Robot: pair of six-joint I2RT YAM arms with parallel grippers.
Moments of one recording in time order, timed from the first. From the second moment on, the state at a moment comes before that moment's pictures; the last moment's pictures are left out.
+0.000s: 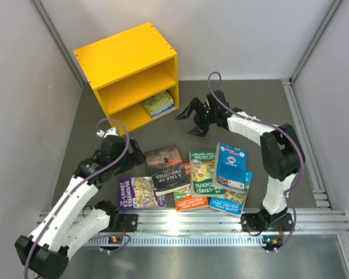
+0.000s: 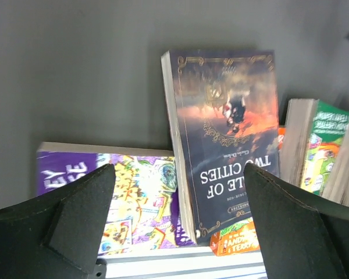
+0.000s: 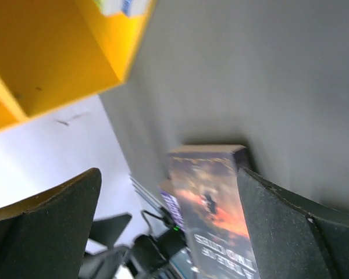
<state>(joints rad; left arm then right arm) -0.43 0.77 0.79 -0.81 -0.13 -0.77 0.49 1.88 1.33 -0.15 -0.45 1.15</state>
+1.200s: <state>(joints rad) -0.41 1.26 0.49 -0.05 0.22 -0.94 0.64 2.04 1.32 -0.36 -0.67 0.80</state>
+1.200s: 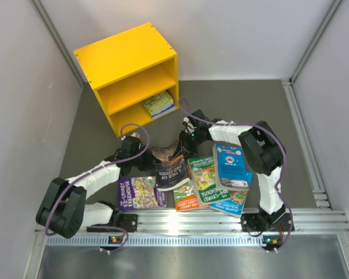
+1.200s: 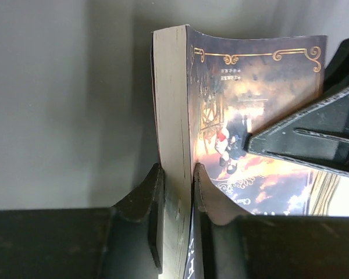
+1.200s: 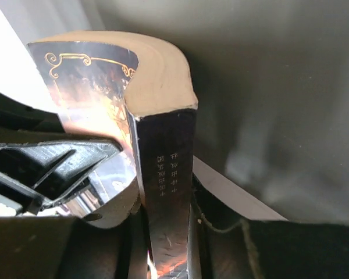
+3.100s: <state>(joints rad) -0.40 0.56 0.59 -0.20 0.10 -1.34 0.66 1.73 0.86 1.15 -0.64 1.95</state>
